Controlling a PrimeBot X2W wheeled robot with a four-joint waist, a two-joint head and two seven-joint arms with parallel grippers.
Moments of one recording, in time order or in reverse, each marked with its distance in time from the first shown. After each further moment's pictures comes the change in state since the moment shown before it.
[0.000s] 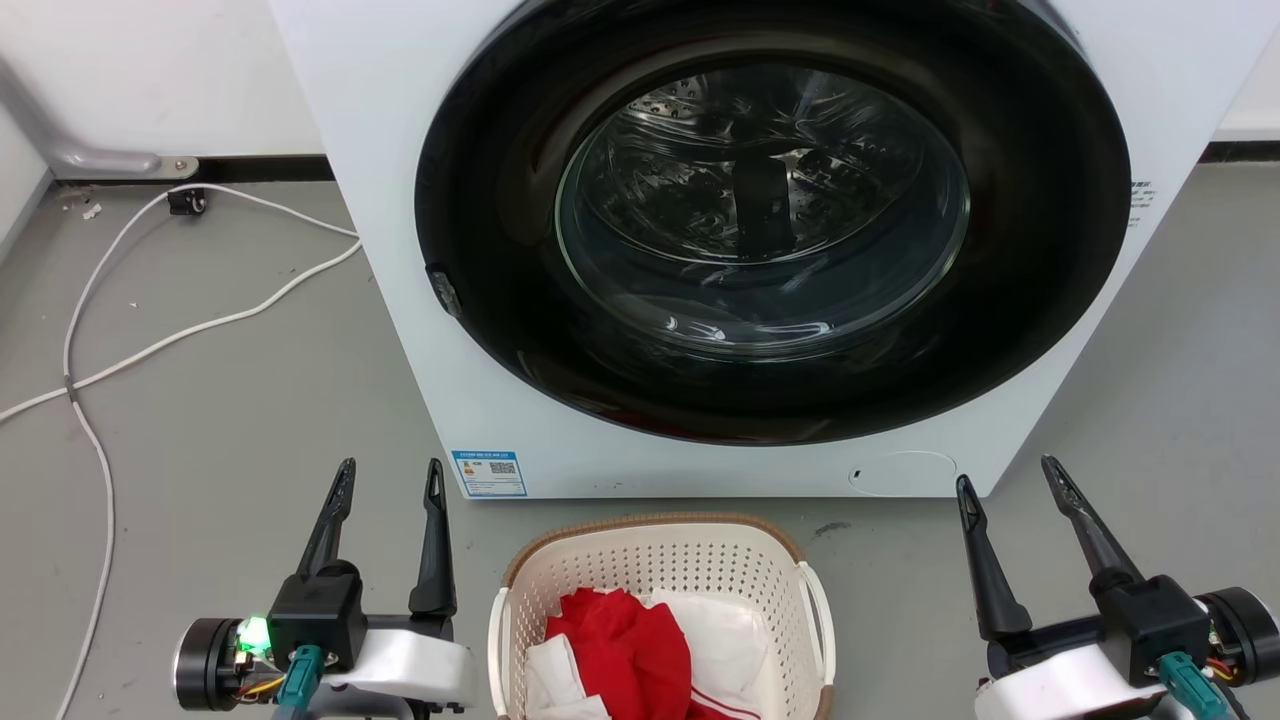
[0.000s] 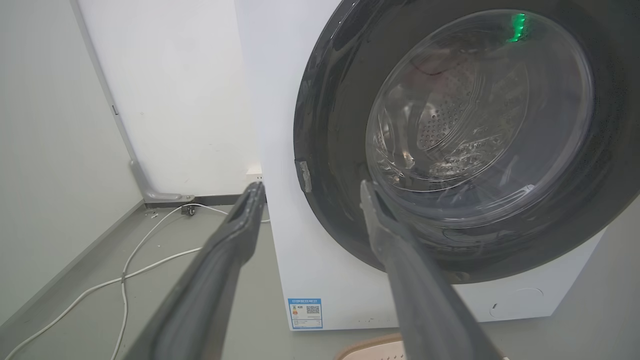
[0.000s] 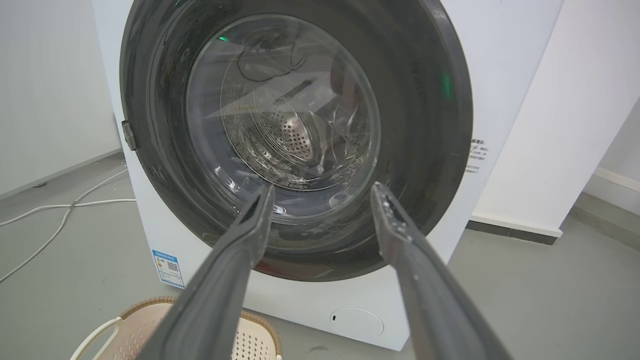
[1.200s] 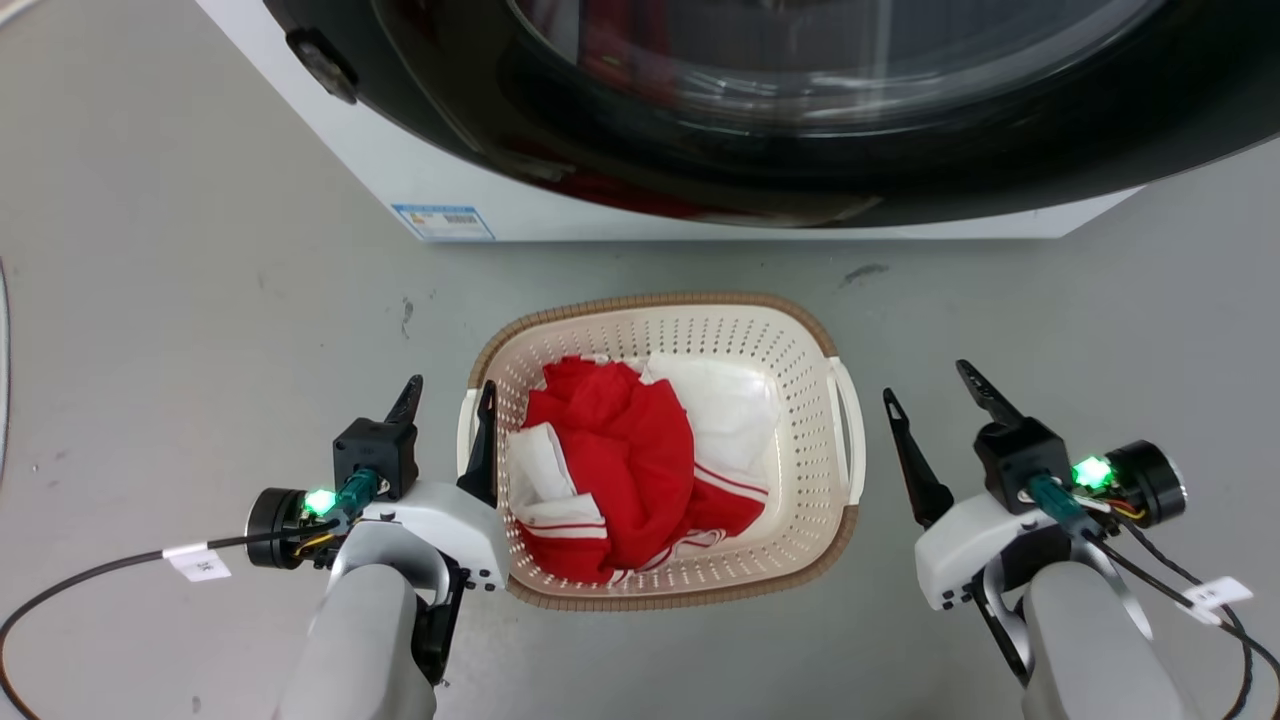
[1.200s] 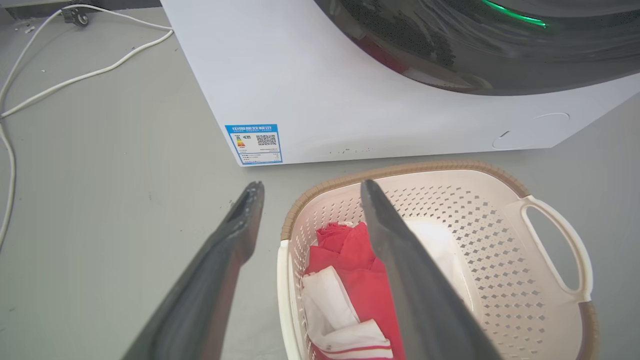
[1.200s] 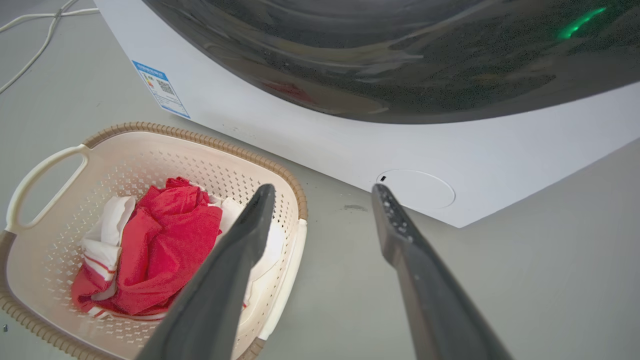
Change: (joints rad) left arm -0.395 0.000 -0.023 0.531 -0.056 -0.094 0.000; right arm -0.386 -0.001 0.045 0.471 -0.128 0.000 0.000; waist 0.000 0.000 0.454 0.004
